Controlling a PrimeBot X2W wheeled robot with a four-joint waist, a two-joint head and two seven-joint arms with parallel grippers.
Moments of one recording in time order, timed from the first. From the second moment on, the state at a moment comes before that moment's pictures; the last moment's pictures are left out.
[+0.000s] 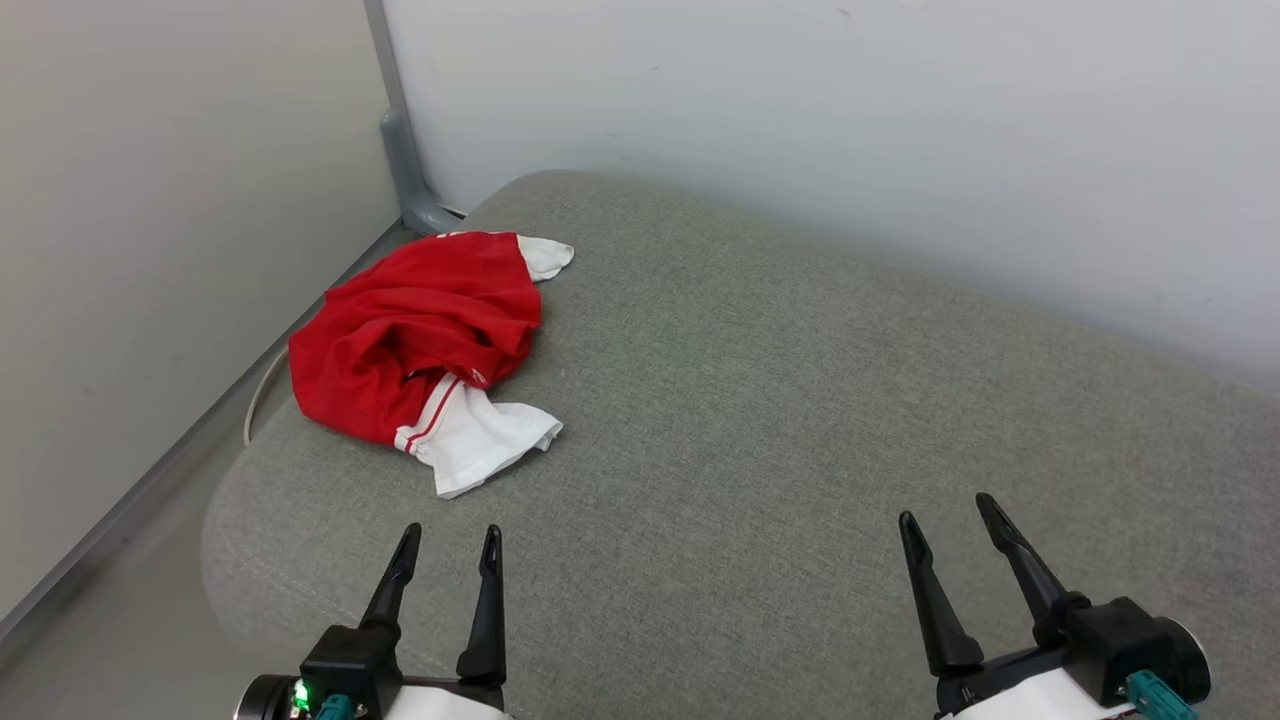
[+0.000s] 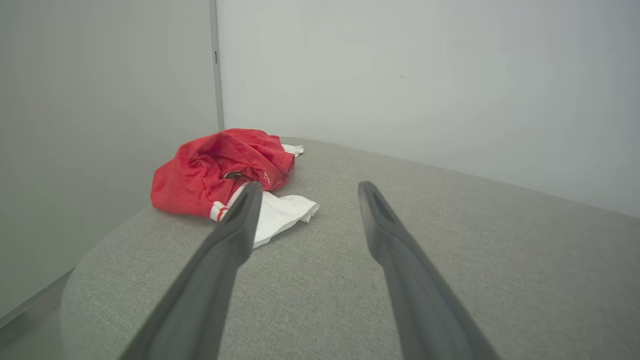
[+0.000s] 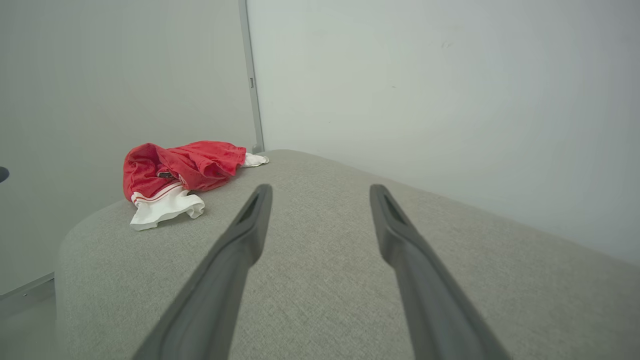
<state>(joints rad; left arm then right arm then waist) 0.08 0.05 -0.16 0.05 -0.15 0.03 -0.26 0.06 -0.05 0.10 0.06 0.08 0.13 -0.26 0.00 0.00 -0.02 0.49</state>
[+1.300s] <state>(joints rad) -0.73 0.55 -0.06 0.59 -0.53 -0.13 0.52 -0.13 -0.15 0.20 -0.09 -0.07 0.13 -0.26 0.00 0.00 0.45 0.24</state>
